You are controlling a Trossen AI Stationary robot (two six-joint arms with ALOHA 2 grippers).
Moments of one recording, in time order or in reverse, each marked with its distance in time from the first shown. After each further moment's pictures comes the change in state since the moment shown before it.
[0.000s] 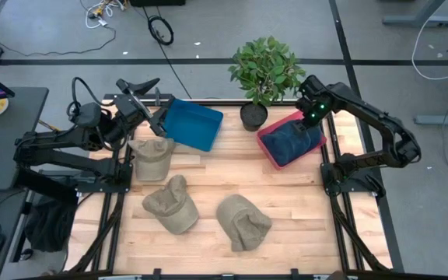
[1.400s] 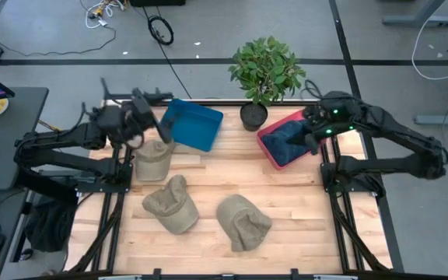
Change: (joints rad) left arm 0.027 0.014 0.000 -0.331 0.021 -0.339; right arm 0.557 -0.425 0.056 0.319 -0.229 0.419
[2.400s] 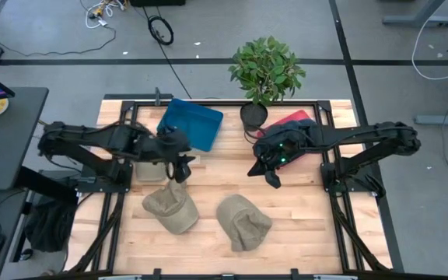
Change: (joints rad) left arm -0.247 0.439 0.464 -0.934 0.160 -0.653; right arm 0.376 0.447 -0.001 0.379 0.086 -0.204
